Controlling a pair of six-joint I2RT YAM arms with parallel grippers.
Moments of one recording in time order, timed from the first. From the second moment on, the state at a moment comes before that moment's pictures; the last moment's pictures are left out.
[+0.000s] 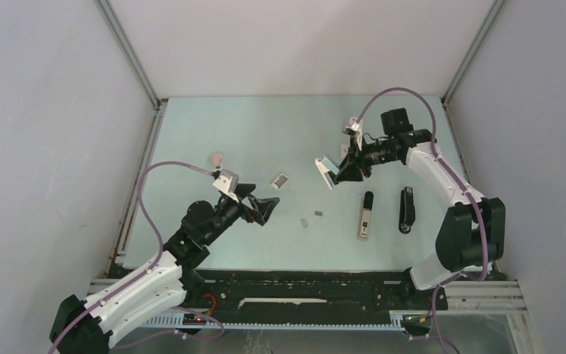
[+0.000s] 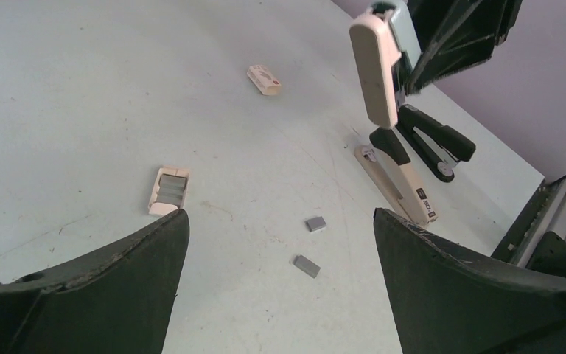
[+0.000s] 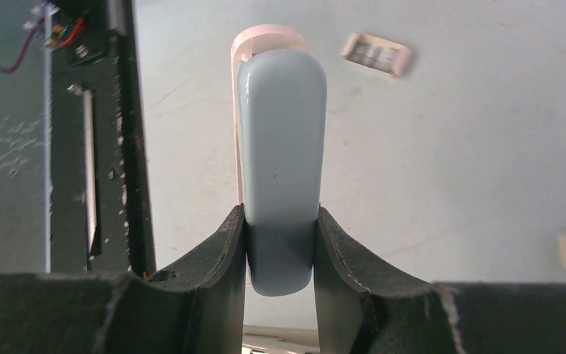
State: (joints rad) left arm -0.68 0.68 0.31 0.35 0.03 -0.31; right arm 0.21 1.56 1.29 -0.81 -1.06 -0.75
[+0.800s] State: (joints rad) left arm -0.68 0.69 0.29 0.34 -0.02 -0.29; right arm 0.01 1.54 1.22 -0.46 -0.63 -0.32
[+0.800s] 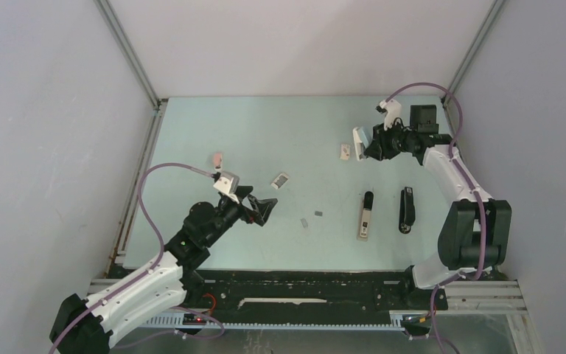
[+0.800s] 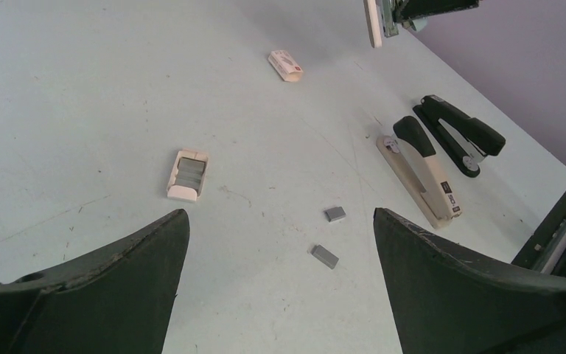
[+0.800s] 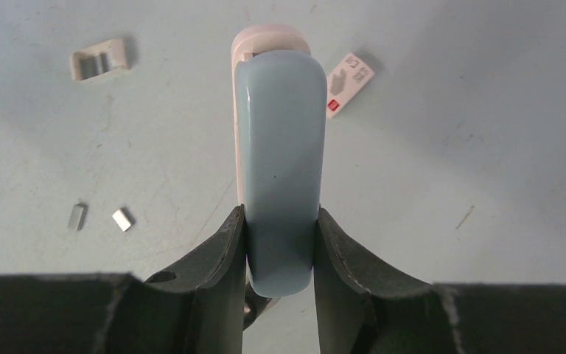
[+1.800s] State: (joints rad) left arm -0.68 0.69 0.27 0.34 -0.02 -0.30; right arm 0.06 1.82 1.37 -0.34 -0.21 -0.13
